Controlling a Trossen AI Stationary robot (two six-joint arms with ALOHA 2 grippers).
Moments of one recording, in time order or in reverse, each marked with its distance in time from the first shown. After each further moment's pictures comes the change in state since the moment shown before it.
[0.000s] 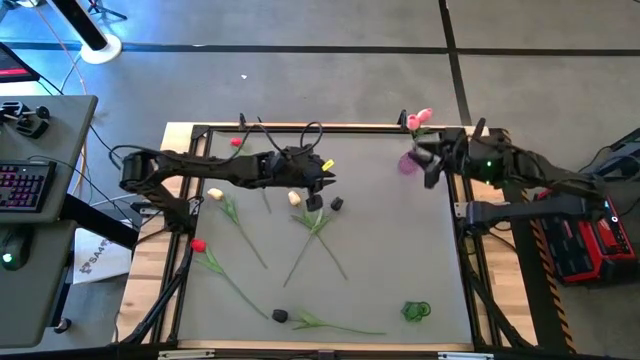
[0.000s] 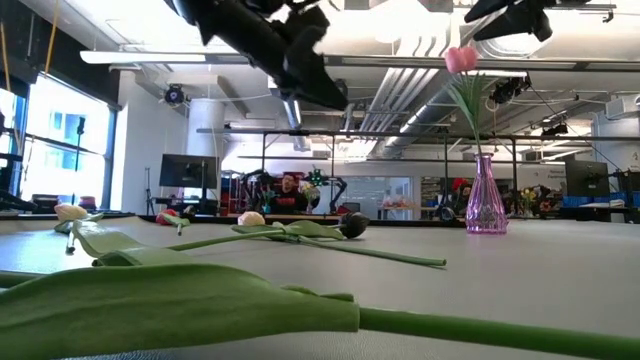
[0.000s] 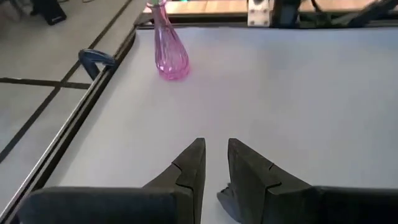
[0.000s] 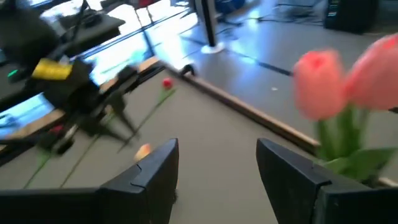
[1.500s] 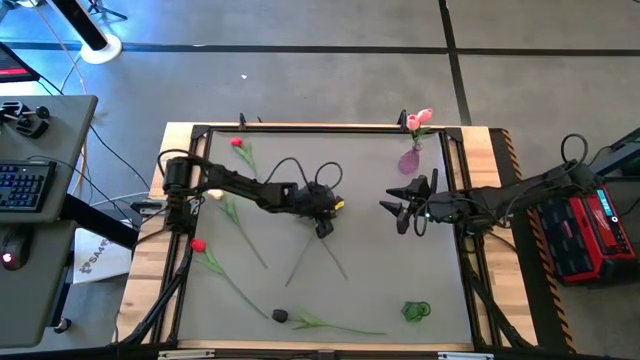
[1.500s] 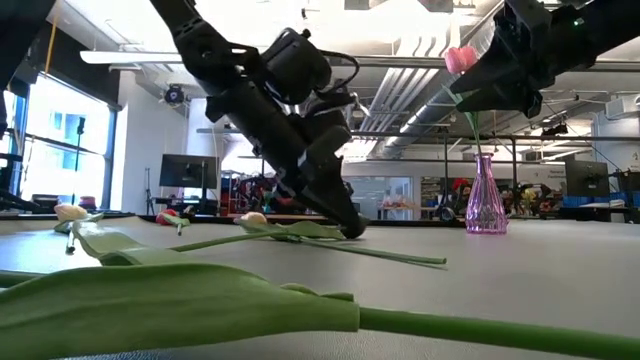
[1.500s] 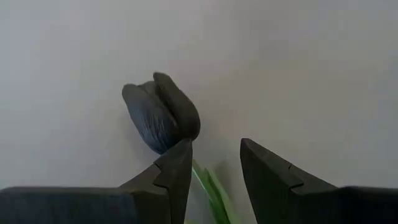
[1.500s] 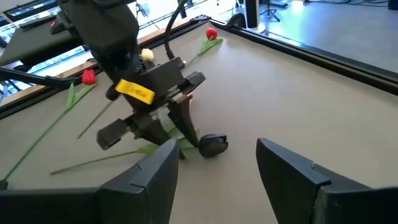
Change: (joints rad) left arm -0.083 0.355 -0.068 0.157 0.010 -0.367; right arm 0.337 0.104 -0.521 0.582 0.166 0.123
